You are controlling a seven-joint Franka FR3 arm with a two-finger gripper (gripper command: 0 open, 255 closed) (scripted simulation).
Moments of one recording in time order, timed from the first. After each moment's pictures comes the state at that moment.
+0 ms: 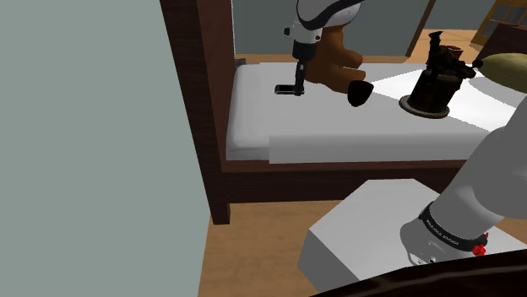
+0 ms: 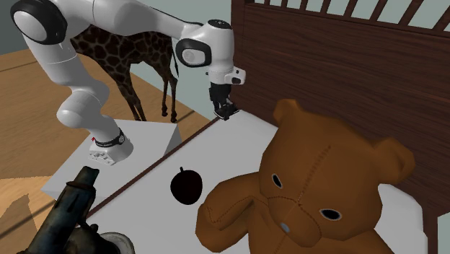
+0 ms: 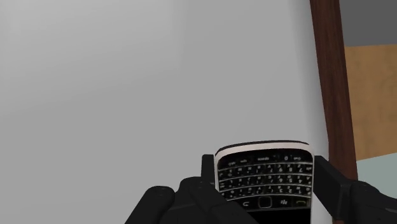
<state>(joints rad) 0.15 0.04 -0.09 -1.96 0.02 2.00 -0.68</state>
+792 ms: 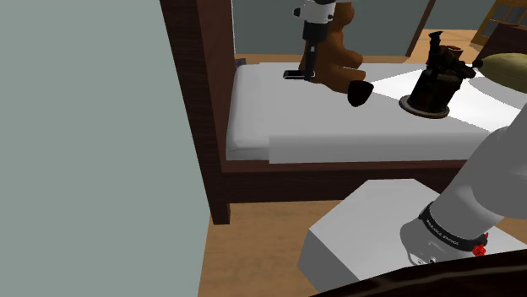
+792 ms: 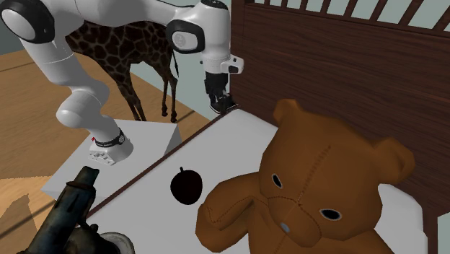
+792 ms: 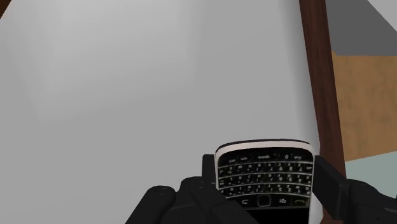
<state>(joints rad) 0.12 -0.01 -0.12 -1.89 0.02 1.88 -0.72</state>
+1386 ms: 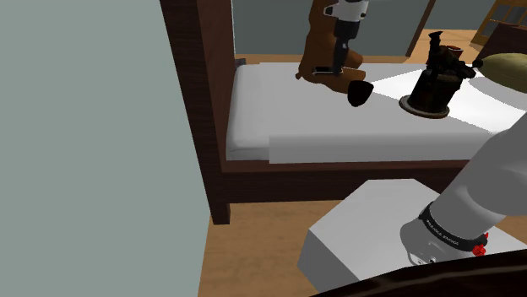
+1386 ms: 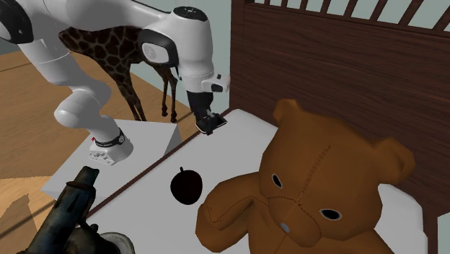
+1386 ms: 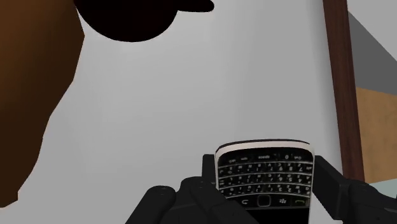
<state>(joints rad) 0.03 -0.09 -0.22 -1.97 0.00 1.88 -0.92</state>
